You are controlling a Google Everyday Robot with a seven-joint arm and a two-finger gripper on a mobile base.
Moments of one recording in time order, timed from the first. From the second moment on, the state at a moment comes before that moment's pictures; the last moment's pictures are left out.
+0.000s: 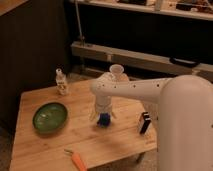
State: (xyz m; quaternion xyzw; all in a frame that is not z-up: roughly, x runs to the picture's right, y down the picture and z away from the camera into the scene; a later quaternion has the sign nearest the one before) arm -0.015 0.162 0.821 -0.24 -0.30 -0.69 0.61
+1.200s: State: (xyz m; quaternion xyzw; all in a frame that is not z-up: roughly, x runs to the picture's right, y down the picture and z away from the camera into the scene) arm -0.069 0.244 0.727 -0.17 -0.27 -0.78 0.54
